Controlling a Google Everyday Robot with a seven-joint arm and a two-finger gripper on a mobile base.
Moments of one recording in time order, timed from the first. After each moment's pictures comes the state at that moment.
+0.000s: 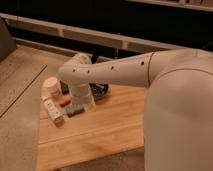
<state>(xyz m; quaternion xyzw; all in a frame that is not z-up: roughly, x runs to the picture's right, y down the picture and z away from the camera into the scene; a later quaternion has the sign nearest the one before) -0.107 0.103 0.703 -0.26 0.23 0.64 0.68</state>
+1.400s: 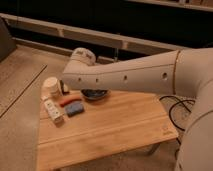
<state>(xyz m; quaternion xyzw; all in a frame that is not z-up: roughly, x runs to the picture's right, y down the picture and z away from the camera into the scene) -0.136 -0.014 0.691 -0.15 -0.02 0.63 0.77</state>
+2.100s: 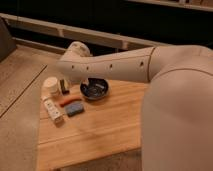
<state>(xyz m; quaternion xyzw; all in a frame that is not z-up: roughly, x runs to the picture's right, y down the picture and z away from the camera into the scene) -0.150 -0.031 0.749 -0.17 0.02 0.57 0.81</state>
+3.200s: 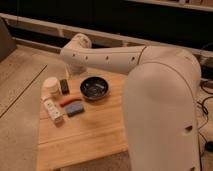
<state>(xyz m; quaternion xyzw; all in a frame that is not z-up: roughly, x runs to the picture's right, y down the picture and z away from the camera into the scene) -0.155 -0.074 0.783 -0.17 0.00 0.58 0.79</state>
